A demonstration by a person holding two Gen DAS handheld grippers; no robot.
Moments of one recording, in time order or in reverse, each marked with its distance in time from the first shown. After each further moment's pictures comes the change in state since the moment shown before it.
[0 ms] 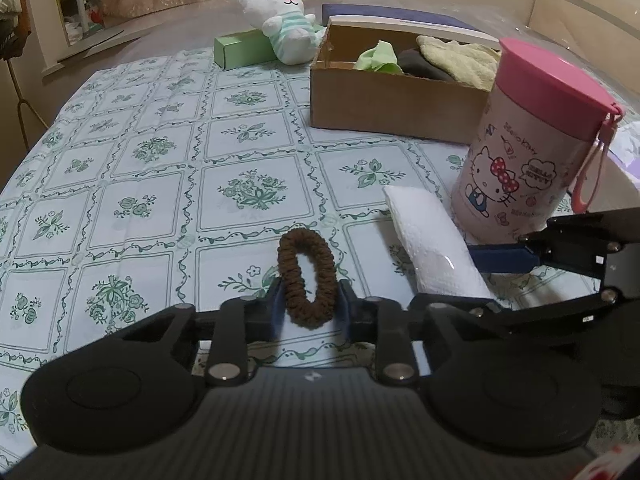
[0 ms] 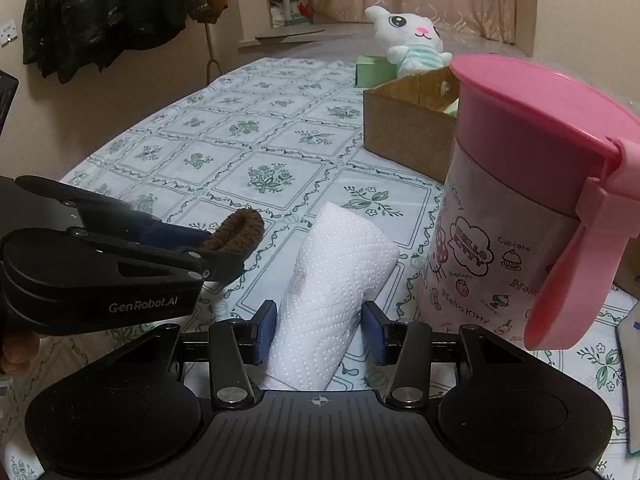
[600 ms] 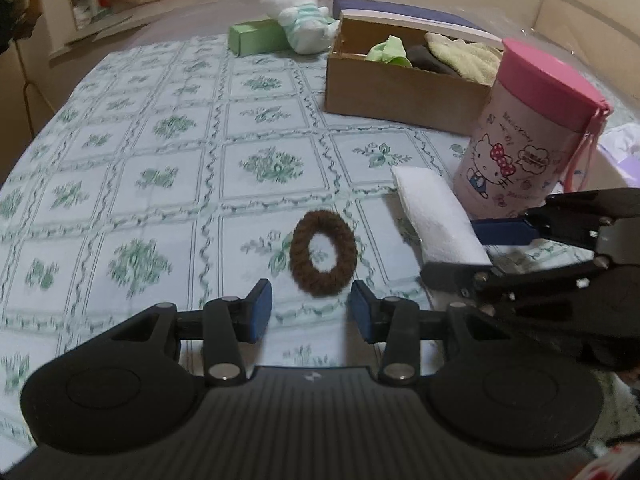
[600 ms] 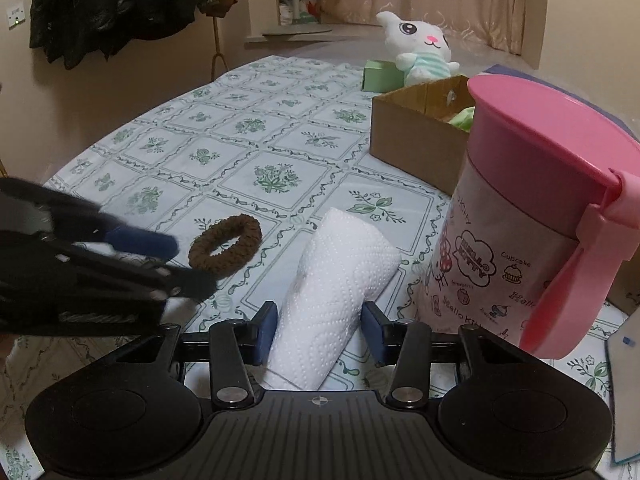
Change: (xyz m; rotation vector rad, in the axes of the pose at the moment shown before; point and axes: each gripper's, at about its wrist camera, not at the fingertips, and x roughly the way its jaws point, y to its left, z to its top) left arm -0.016 0.012 -0.012 -0.027 0.022 -0.005; right arm -0.003 0.008 0.001 -0.048 0.002 -0.020
